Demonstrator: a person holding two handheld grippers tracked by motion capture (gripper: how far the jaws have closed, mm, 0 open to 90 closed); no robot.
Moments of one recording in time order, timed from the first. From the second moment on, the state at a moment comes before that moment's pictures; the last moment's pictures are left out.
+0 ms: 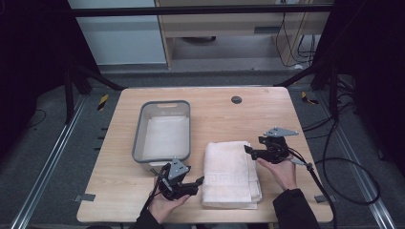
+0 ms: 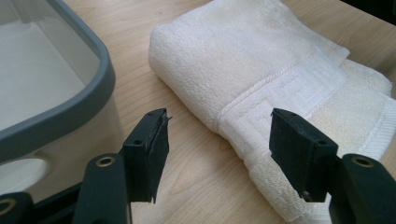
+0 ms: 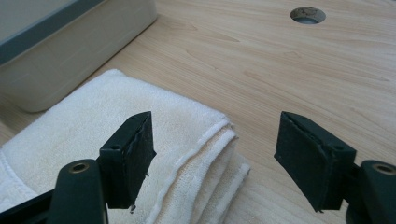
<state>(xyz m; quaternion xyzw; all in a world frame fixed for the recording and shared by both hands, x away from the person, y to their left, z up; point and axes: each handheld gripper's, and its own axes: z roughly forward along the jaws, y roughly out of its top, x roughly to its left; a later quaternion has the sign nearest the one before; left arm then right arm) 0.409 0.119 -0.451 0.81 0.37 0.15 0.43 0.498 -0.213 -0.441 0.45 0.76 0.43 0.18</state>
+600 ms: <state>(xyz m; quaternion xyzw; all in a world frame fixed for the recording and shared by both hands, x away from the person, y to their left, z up) 0.413 0.101 -0.466 0.82 0.37 0.14 0.41 0.504 -0.212 -0.464 0.46 0.77 0.41 0.16</state>
